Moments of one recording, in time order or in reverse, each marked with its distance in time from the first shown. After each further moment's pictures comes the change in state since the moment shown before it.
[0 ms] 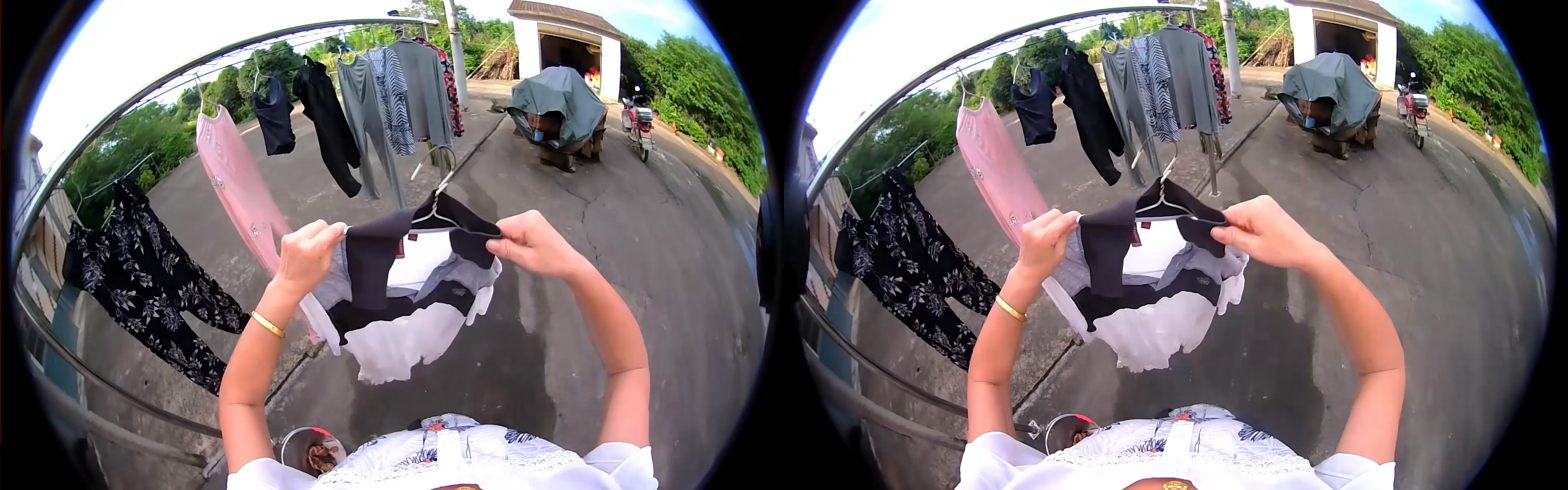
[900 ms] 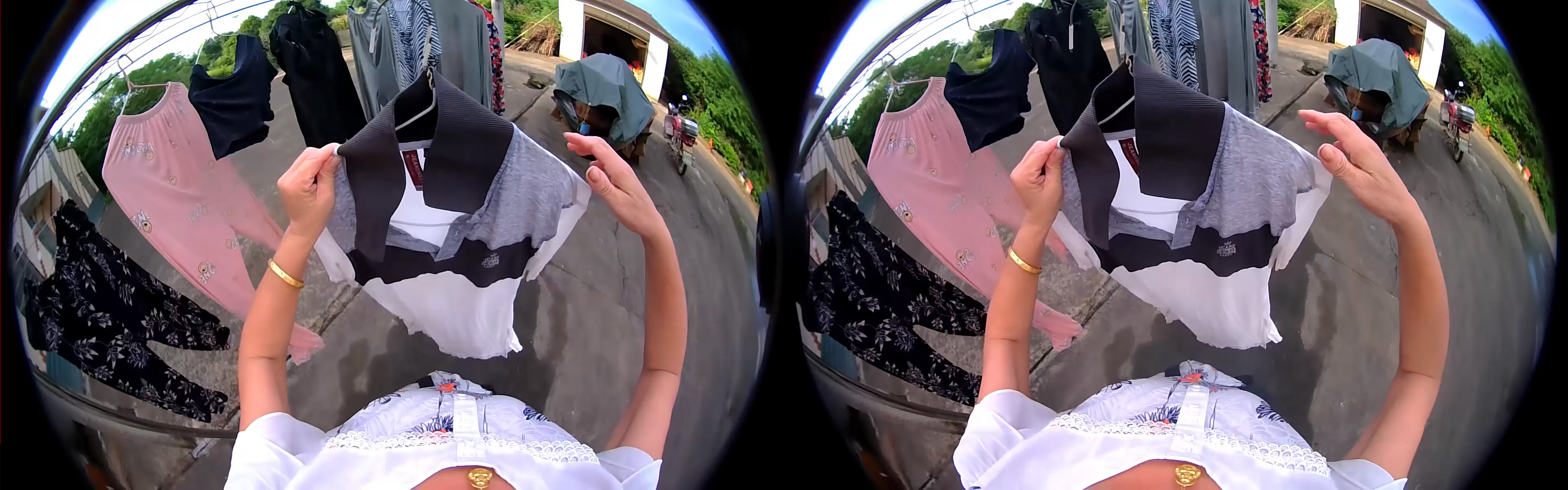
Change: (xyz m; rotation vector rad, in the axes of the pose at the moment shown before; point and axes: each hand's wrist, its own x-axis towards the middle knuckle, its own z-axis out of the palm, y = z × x) left_hand 0.109 -0.168 0.201 -0.282 0.565 -0.288; right_hand 0.192 0.201 -0.070 -0.045 0.282 -0.151
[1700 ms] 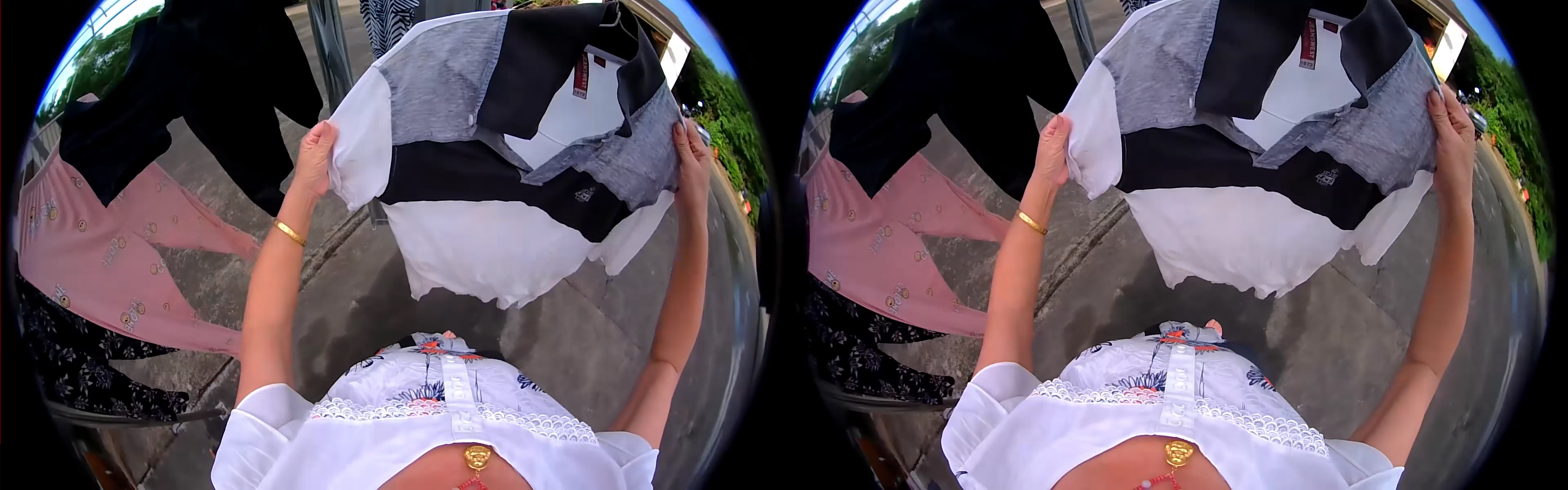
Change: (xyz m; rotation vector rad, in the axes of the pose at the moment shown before) left_hand -0.046 -0.165 0.196 -1.029 -0.186 -1.034; right_hand 0.105 0.252 -0.075 0.267 0.452 0.296
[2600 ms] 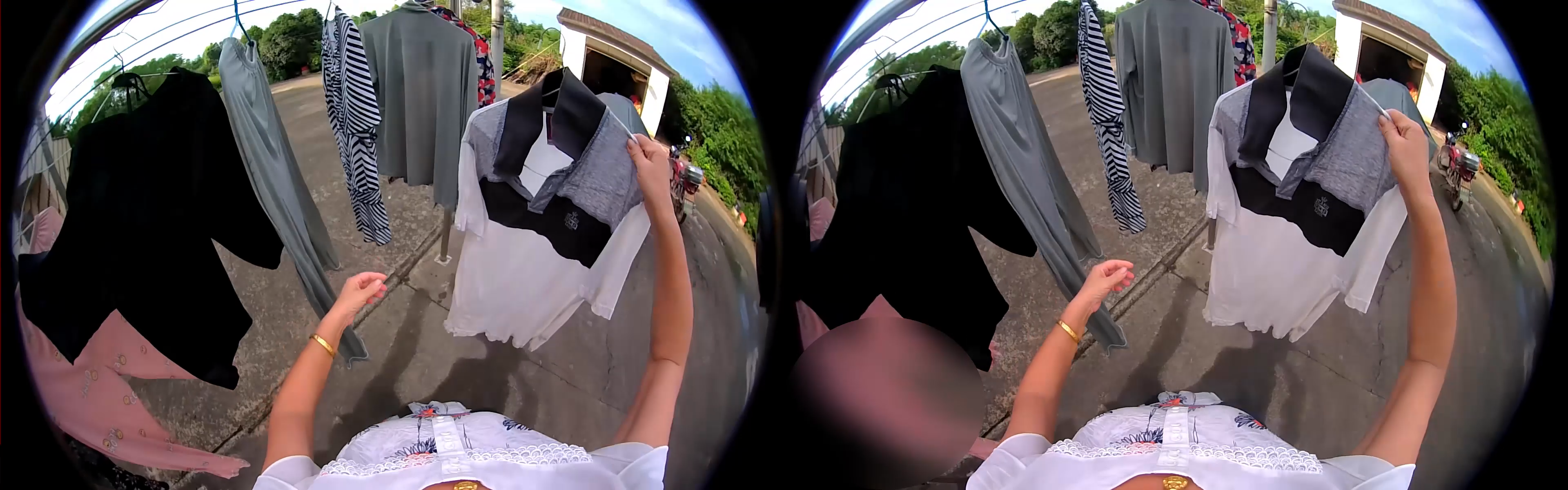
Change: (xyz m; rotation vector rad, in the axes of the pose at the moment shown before) left_hand 0.074 -0.177 0.006 0.399 -0.115 -0.447; right_hand 0.106 0.110 0.000 -0.564 0.184 -0.105
